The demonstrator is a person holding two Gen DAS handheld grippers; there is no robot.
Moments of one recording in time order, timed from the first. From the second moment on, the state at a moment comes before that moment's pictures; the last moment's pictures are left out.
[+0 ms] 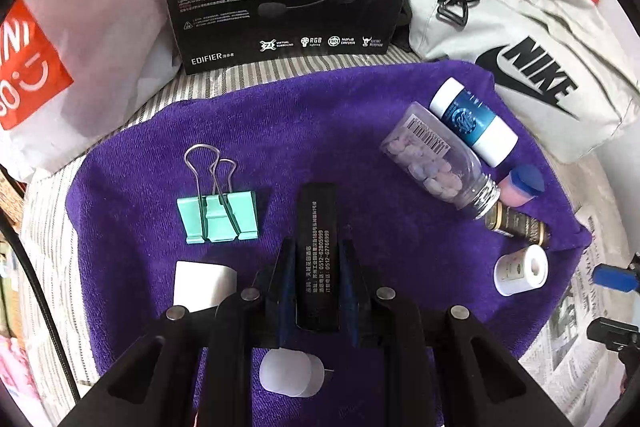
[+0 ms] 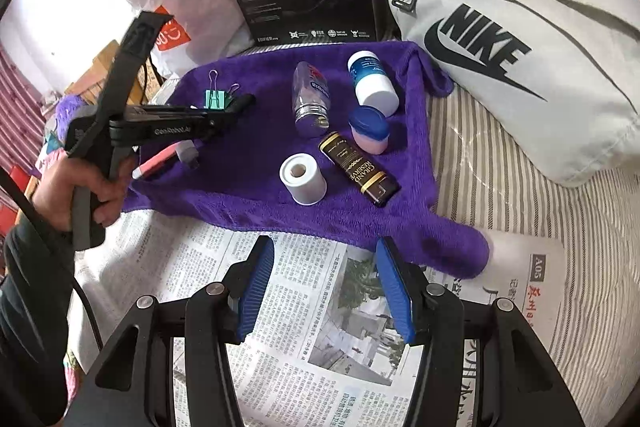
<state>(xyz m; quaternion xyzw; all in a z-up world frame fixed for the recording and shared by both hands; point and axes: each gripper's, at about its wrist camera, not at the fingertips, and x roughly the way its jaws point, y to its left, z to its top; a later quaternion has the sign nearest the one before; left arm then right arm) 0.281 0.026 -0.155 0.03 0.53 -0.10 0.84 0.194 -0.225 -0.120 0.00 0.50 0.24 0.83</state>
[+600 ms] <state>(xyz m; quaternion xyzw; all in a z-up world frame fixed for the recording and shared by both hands) 0.249 -0.021 -0.141 0.08 0.51 -0.08 0.85 0.162 -0.245 -0.121 0.03 0.50 0.23 0.83</state>
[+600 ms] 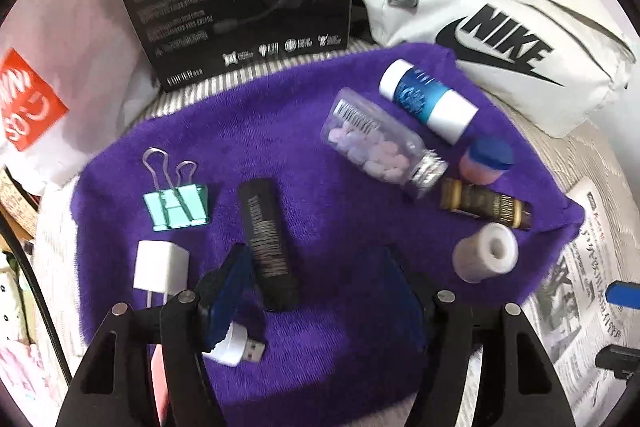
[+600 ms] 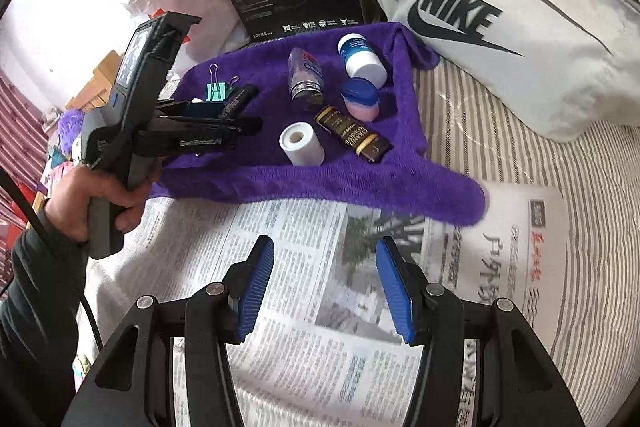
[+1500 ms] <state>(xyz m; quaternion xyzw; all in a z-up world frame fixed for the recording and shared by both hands) 0.077 -0.006 -0.048 0.00 0.45 -0.02 0.89 0.132 -0.229 -0.074 0.02 0.46 0.18 0.87</state>
